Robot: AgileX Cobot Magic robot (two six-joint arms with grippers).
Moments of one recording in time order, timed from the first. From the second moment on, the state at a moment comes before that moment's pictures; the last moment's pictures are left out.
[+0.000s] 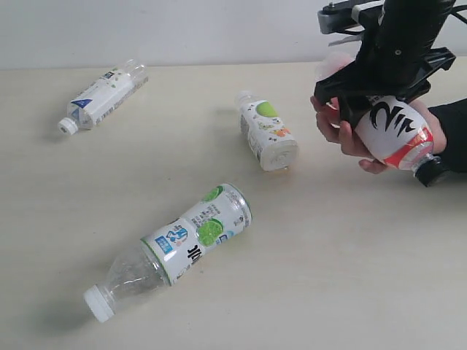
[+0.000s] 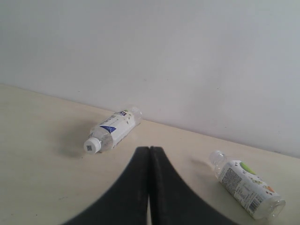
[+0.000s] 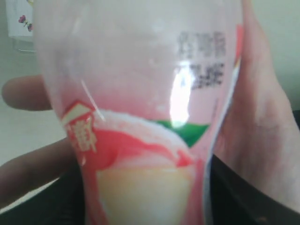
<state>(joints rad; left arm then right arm) -0.01 0.01 0.00 -0.38 0.11 0.05 0.33 1.80 -1.40 -0.05 1.11 0.05</state>
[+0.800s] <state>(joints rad) -0.01 0.01 0.00 -0.38 0.11 0.05 0.33 1.77 -1.40 -0.05 1.07 0.05</state>
